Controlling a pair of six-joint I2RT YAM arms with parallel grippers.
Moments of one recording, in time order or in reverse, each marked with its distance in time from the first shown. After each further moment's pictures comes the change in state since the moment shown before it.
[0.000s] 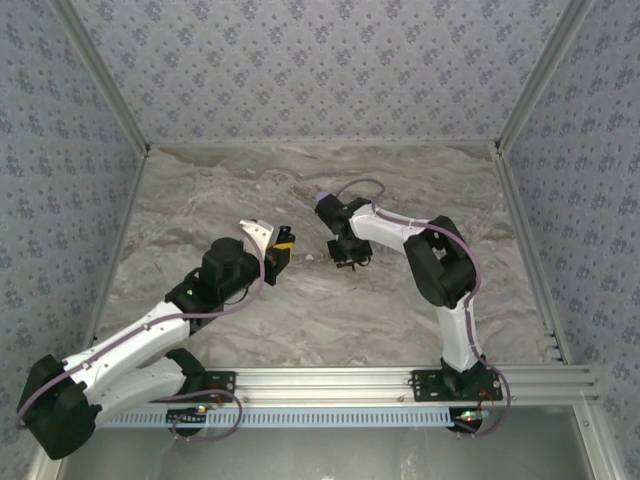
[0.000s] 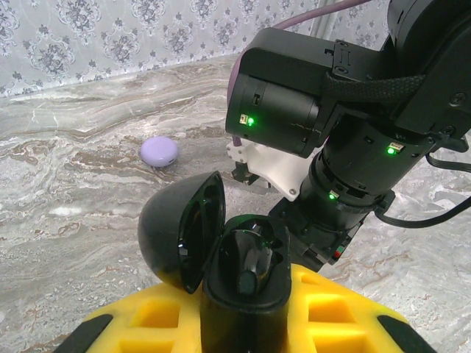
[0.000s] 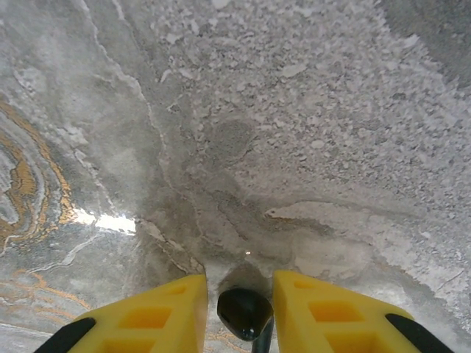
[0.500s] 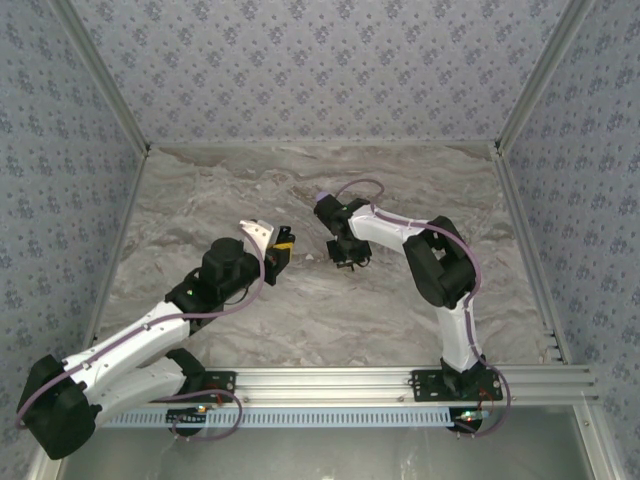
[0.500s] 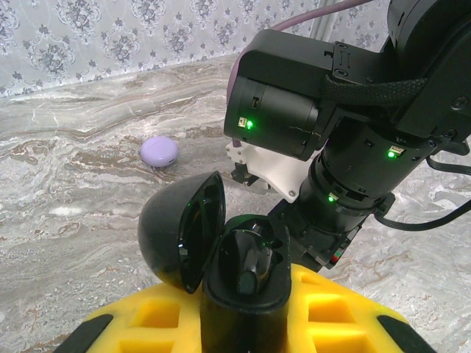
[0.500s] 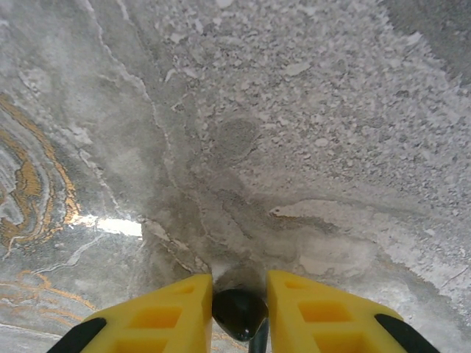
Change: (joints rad) left arm 0.000 0.000 0.000 0.000 0.000 0.000; right arm 0.005 0.001 0.000 0.000 0.007 0.014
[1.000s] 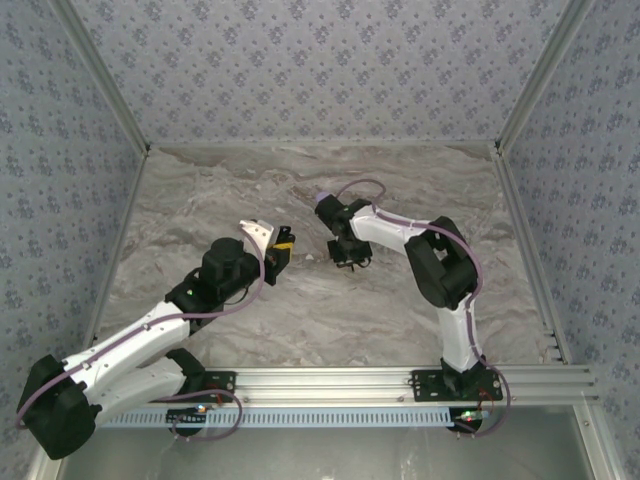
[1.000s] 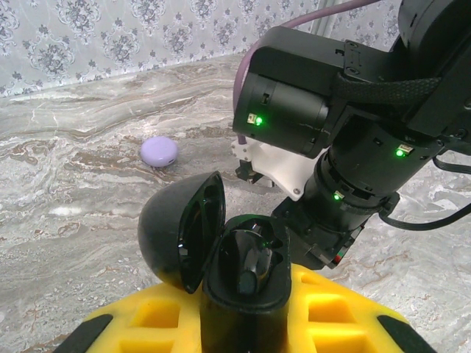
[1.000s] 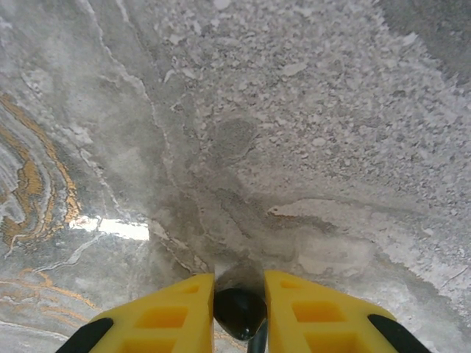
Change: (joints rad) left arm 0.000 0.001 0.000 0.000 0.001 0.000; right arm -0.012 -0.031 -0.045 0.039 -0.008 0.000
